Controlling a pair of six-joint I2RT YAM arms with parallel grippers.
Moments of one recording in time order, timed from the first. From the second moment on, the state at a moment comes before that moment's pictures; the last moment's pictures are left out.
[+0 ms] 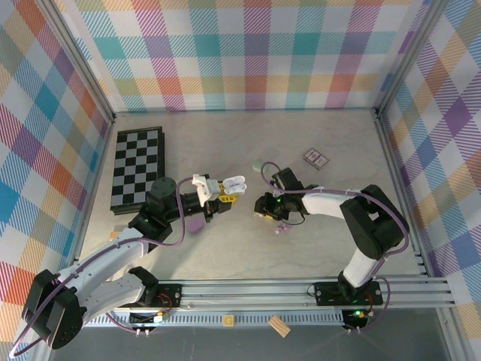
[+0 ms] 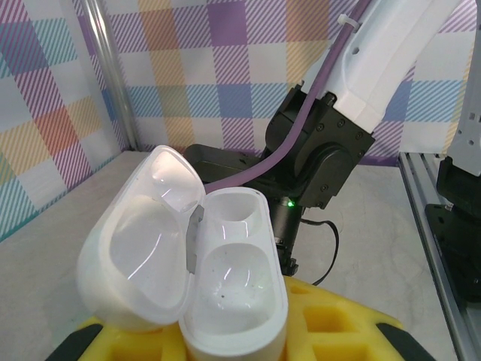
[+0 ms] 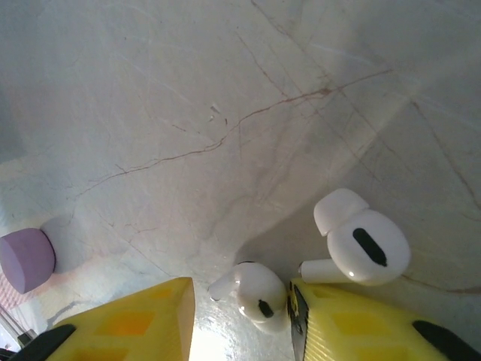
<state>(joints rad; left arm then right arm) -0.60 0.97 0.56 0.33 0.64 0.17 0.60 1.70 0.81 -0.14 -0.40 0.83</state>
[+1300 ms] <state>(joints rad) -0.60 1.02 0.53 0.39 0.57 0.13 0.61 1.32 0.75 -0.18 -0.13 0.51</state>
